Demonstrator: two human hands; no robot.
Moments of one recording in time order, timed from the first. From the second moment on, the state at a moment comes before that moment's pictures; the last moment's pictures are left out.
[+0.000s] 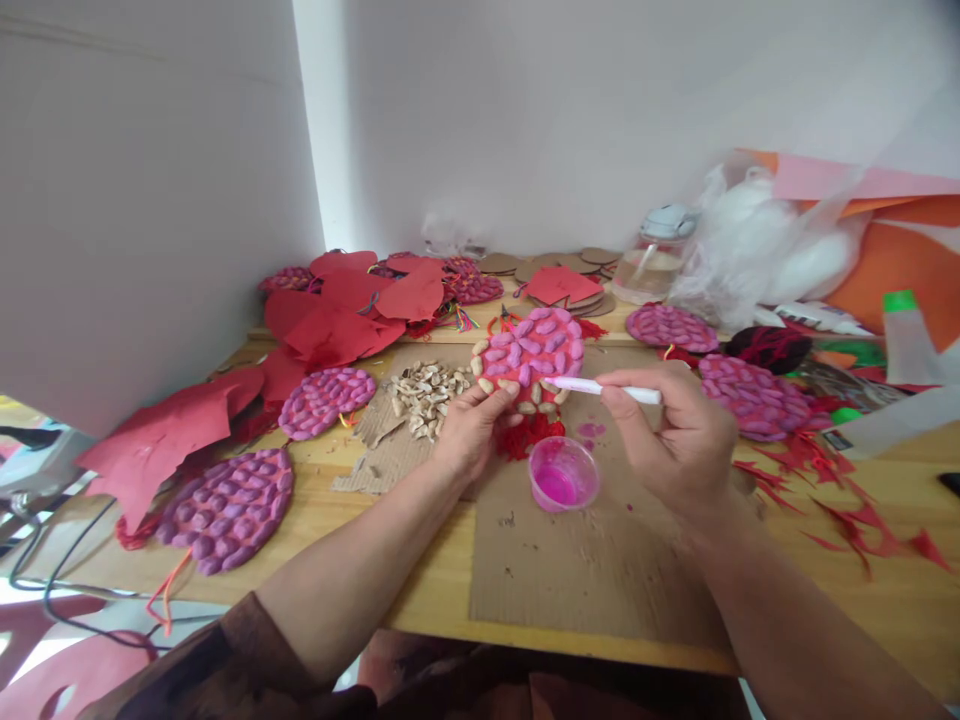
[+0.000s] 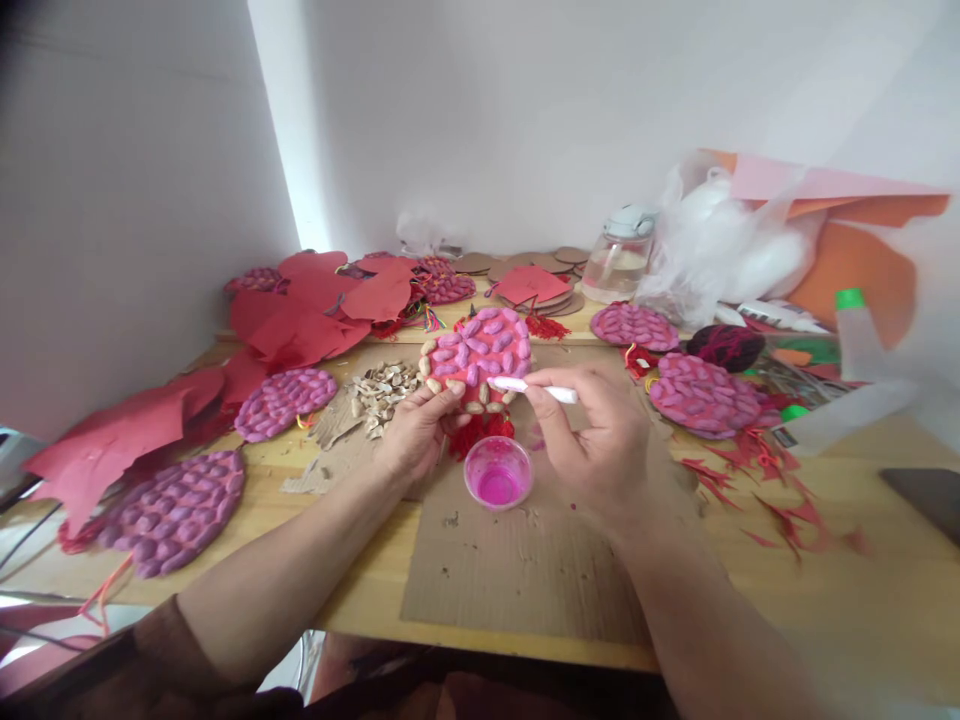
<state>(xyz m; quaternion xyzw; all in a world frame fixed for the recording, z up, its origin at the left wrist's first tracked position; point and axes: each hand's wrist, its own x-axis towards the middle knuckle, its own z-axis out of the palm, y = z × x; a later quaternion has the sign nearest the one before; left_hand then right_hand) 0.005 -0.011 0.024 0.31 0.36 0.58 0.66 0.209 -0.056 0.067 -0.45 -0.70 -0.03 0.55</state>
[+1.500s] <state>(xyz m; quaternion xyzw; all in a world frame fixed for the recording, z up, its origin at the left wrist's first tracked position) 0.004 -0.011 0.024 0.35 0.38 0.62 0.59 0.200 -0.069 0.074 -0.34 -0.89 0.10 0.28</state>
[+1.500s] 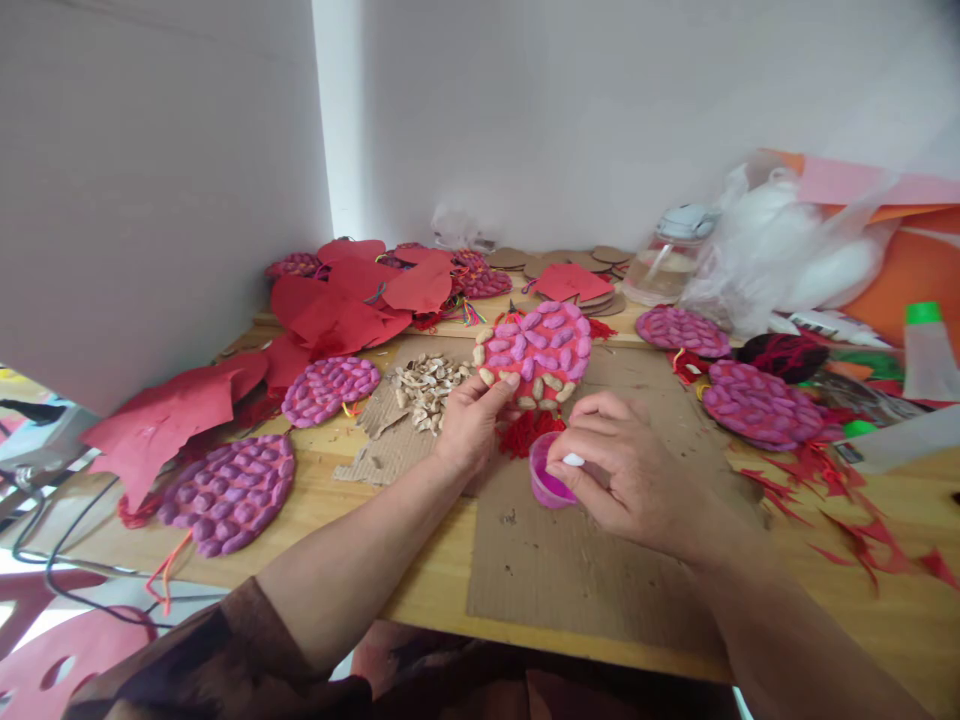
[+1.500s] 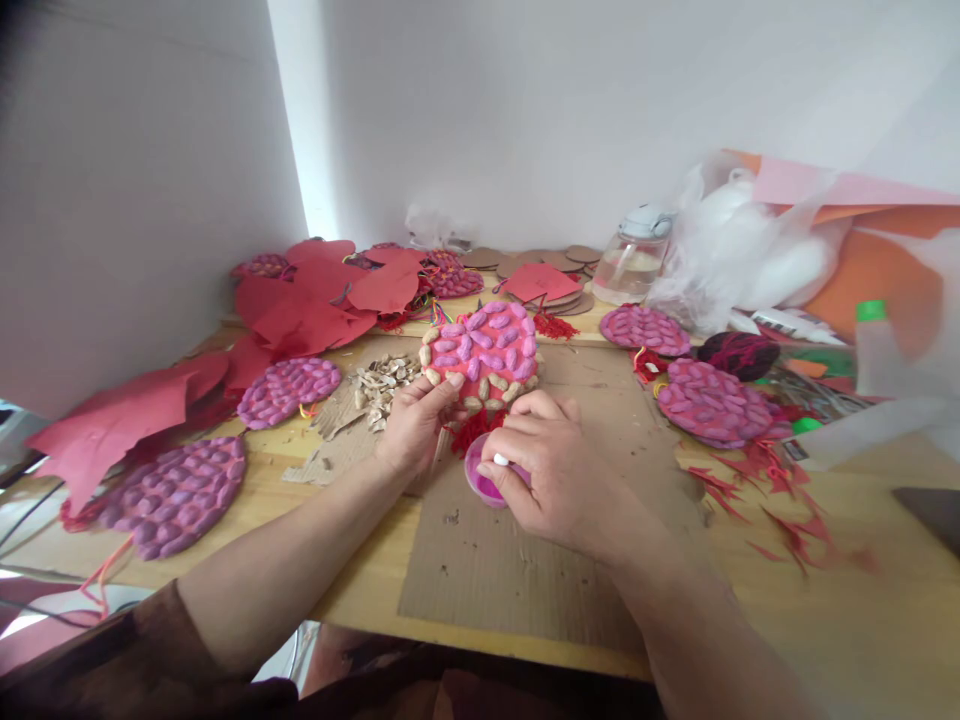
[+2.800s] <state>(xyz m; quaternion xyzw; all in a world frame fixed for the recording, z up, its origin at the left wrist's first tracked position) 0.006 -0.023 0.034 0.45 0.38 0.59 0.55 0.207 -0.063 0.081 -0.41 -0.74 -0.10 0.52</state>
